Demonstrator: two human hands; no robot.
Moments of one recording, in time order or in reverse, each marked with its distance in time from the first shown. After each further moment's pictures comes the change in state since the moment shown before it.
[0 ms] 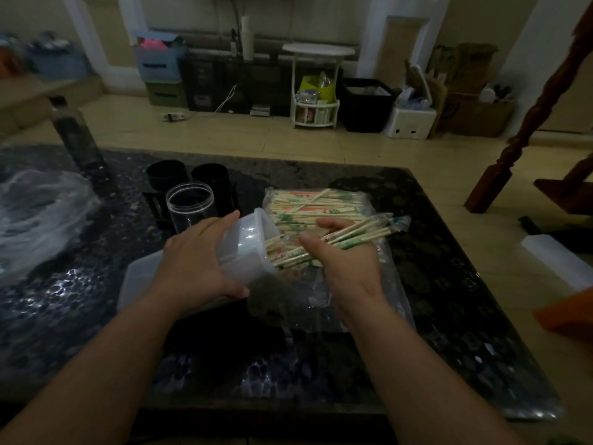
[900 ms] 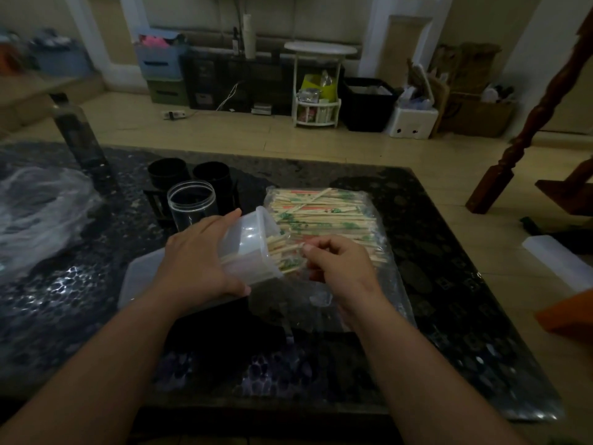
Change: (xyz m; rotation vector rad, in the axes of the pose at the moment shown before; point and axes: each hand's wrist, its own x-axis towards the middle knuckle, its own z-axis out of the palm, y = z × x) left_hand 0.000 0.003 -0.002 0.007 -0.026 -0.014; right_hand 0.006 0.011 -0.009 -0.274 -0.111 0.127
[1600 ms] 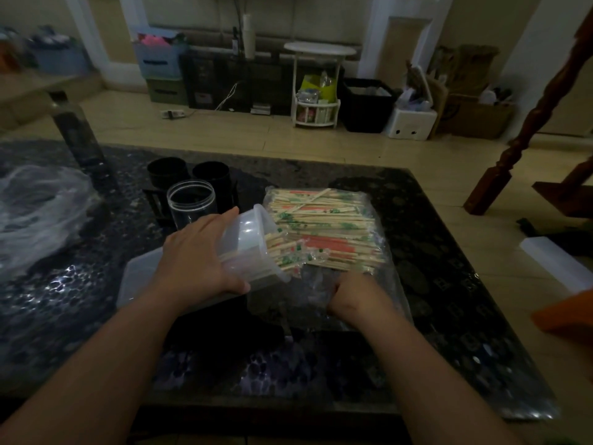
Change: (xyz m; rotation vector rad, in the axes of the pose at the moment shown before) left_hand 0.001 -0.001 0.001 0.015 0.048 -0.006; right_hand 0.028 0.051 -0.036 -1.204 -0.214 0.216
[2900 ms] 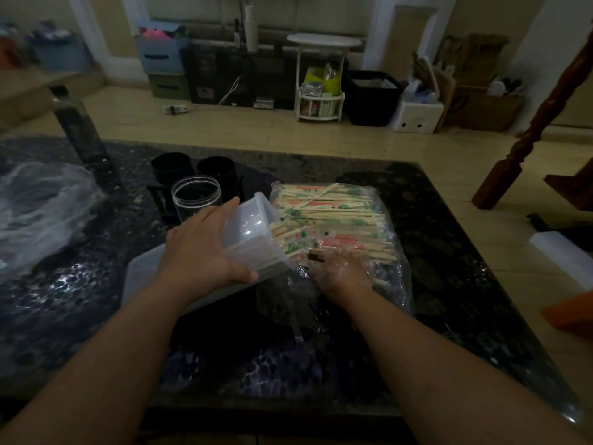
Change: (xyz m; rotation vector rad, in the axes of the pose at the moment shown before) left_hand 0.013 -0.010 0.001 -0.049 -0.022 -0.044; right_hand 0.060 -0.019 0.023 -0.038 0.082 -0.148
